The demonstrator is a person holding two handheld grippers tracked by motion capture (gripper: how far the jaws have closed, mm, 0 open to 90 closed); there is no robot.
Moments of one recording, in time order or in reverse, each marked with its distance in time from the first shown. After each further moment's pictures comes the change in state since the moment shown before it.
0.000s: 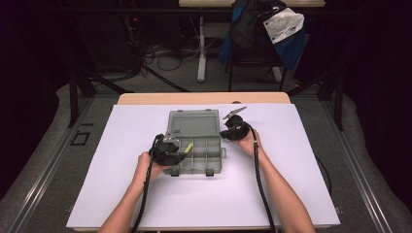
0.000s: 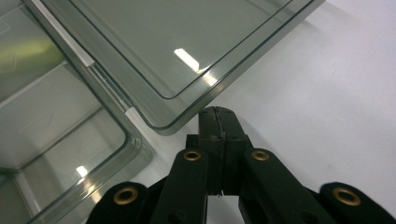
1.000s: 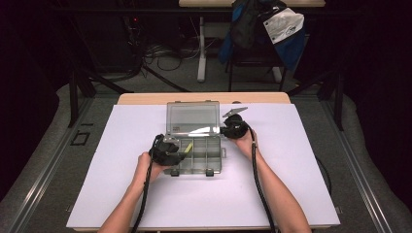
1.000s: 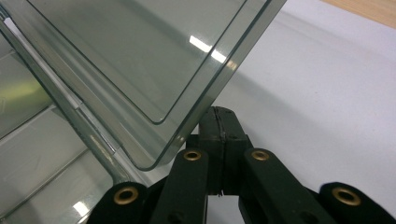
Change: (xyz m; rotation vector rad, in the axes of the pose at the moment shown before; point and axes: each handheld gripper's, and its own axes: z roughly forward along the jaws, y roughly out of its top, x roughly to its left) left arm -0.001 0.000 0.000 -0.003 0.002 -0.004; right arm 0.002 0.003 0.003 -0.107 -0.046 0.036
